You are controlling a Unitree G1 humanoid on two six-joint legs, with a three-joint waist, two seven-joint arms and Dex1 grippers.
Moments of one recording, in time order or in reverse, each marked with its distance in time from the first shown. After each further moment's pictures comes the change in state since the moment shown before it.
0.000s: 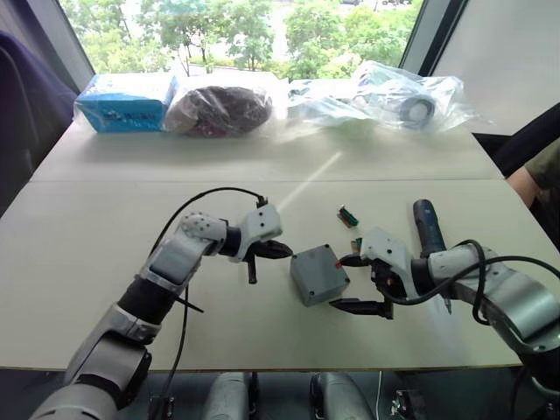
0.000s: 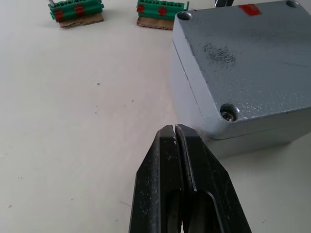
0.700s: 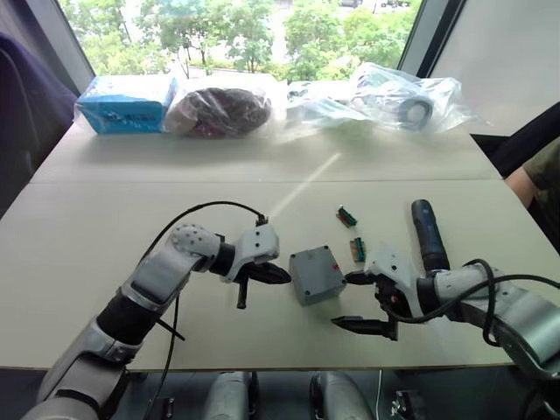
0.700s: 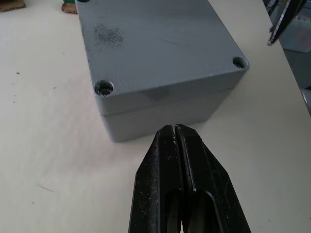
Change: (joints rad) left arm 0.092 0.067 -0.031 -0.222 -0.083 0.112 -0.075; right arm 0.127 0.010 -0.072 -0.127 0.088 0.126 -0.078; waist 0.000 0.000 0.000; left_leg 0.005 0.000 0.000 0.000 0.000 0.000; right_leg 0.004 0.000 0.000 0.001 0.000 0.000
